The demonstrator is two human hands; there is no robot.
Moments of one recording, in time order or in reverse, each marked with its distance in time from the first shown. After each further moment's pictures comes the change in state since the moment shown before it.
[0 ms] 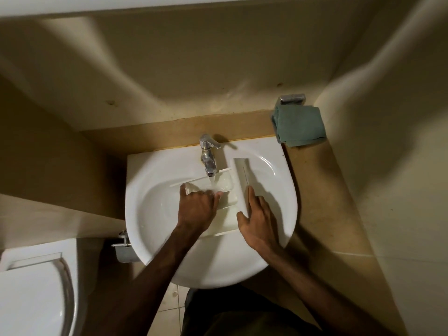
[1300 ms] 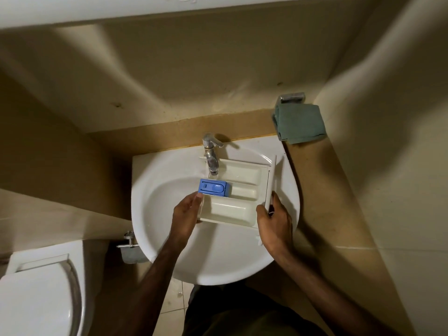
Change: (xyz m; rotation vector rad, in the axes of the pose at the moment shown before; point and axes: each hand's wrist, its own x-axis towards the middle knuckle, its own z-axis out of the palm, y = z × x) left_hand -0.038 -0.029 0.002 -1.423 -0.071 -0.643; right_hand -0.018 0.008 -0.011 0.432 0.151 0.250
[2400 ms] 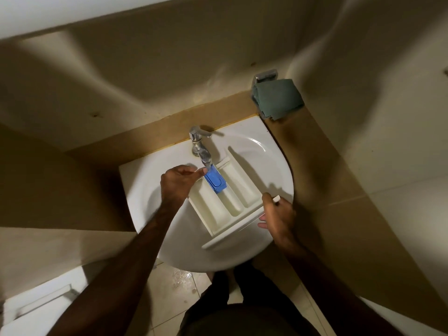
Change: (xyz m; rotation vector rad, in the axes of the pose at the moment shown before) left_hand 0.066 0.061 -0.011 0.383 -0.086 0.112; right_hand -0.041 -0.001 0.019 0.407 0.260 0.385
